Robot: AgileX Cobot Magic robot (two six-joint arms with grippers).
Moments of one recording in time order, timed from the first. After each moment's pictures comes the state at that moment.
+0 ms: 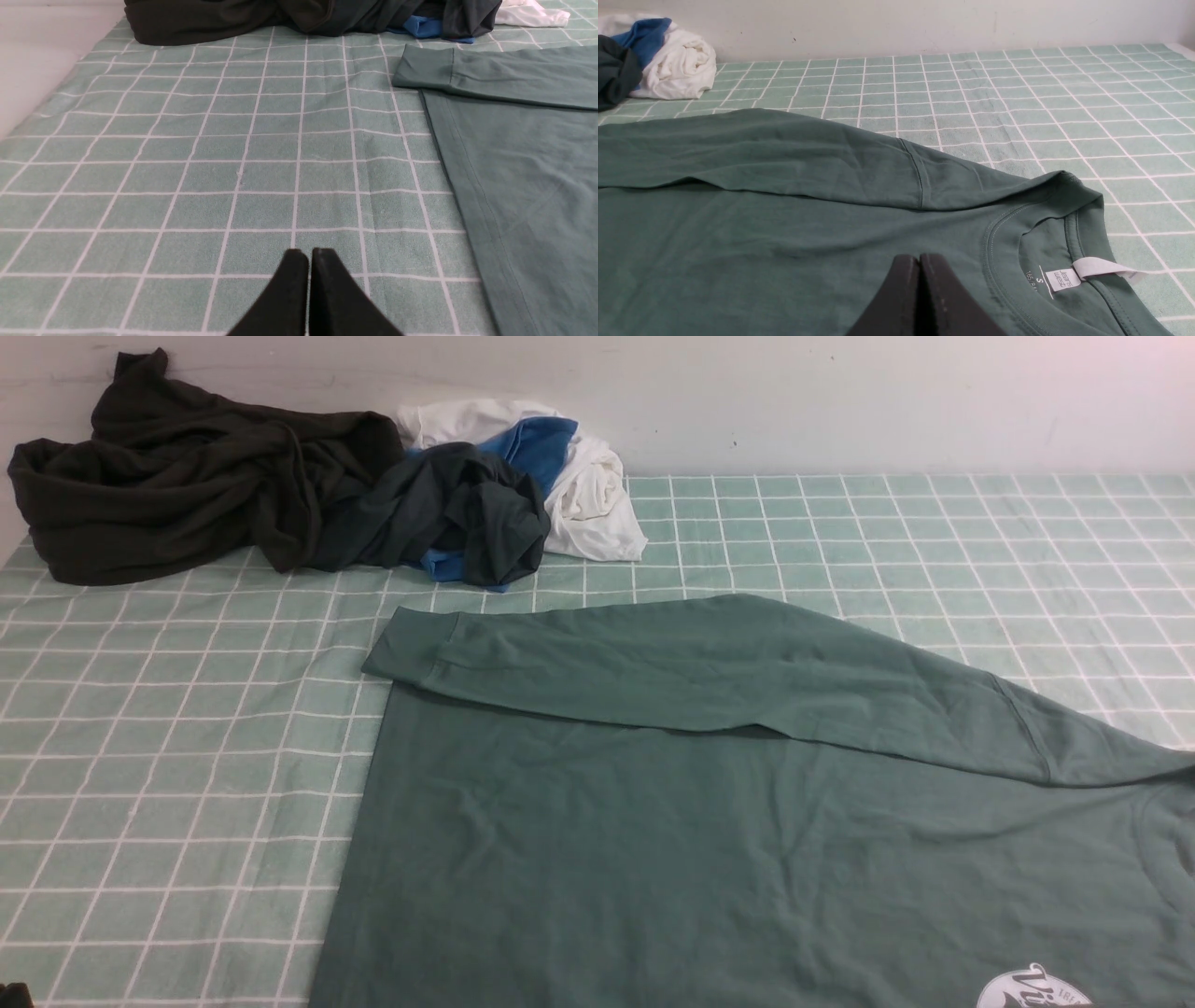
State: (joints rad) right arm -0.05 -0.01 0.02 -0.01 0.36 0.10; left arm 0.06 -0.01 0.02 -0.03 0.35 0.04
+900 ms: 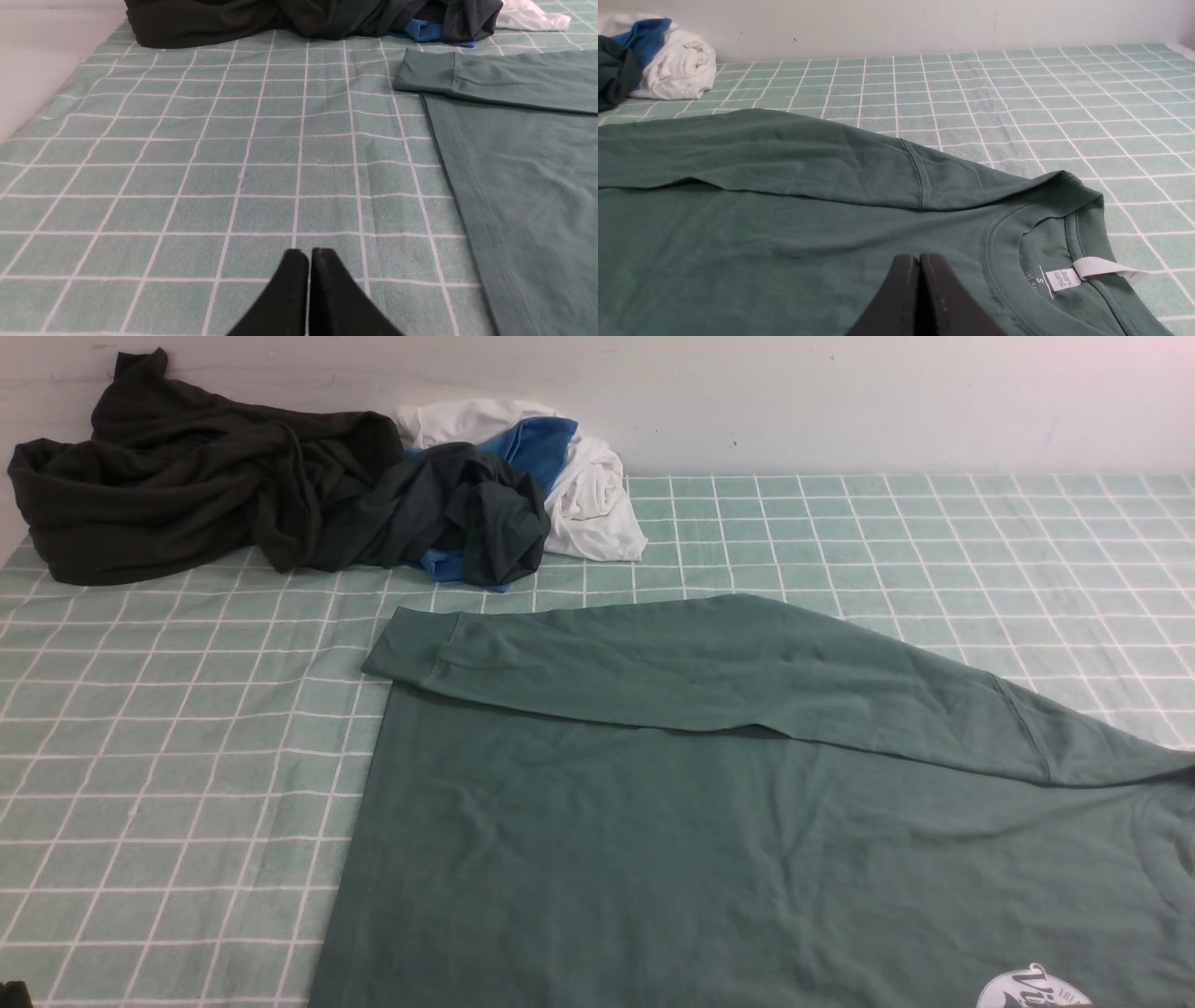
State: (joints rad) right arm -0.05 -0.01 0.02 0.00 0.36 0.10; left arm 0.06 -0.01 0.03 -0.04 0.33 0.03
